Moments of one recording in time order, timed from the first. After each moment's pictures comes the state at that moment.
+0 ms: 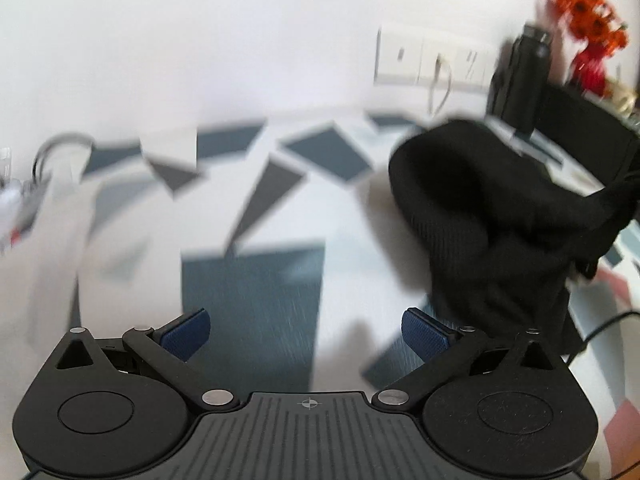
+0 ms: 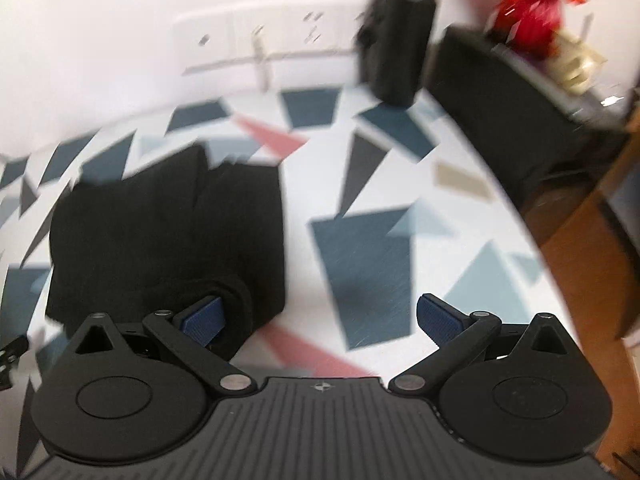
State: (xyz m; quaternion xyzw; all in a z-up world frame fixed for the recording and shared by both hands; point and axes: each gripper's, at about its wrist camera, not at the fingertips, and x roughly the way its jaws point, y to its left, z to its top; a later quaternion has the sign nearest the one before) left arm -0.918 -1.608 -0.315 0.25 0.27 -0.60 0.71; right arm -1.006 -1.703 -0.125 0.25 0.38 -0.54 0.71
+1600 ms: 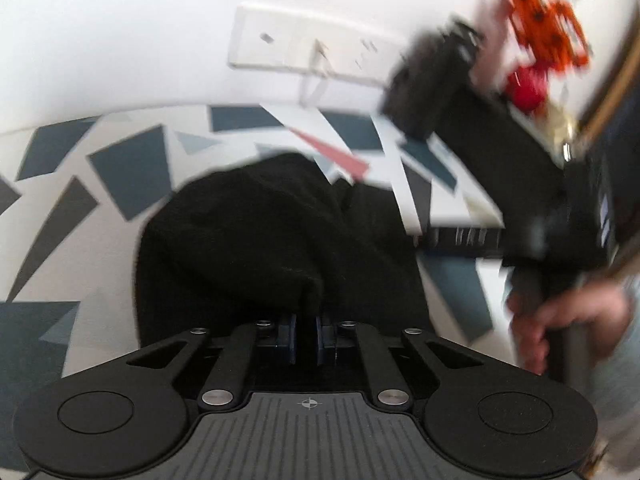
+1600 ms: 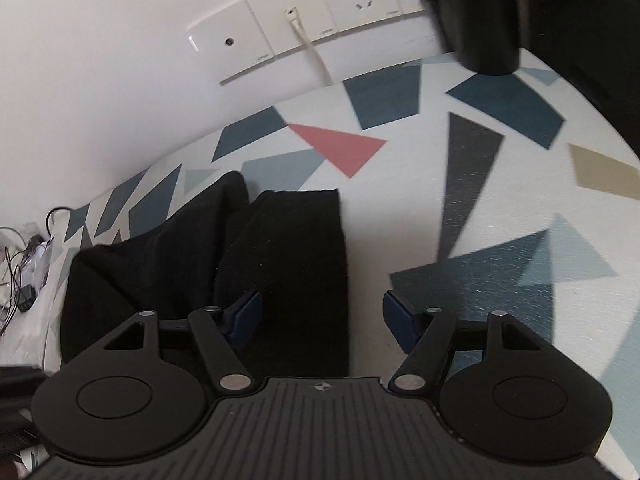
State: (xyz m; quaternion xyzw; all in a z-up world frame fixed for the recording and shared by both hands) left arm -1.025 -1.715 -0.277 0.20 0.40 -0.64 0.62; right arm -0.996 -1.804 -0.202 0.37 0.30 -0.39 0.79
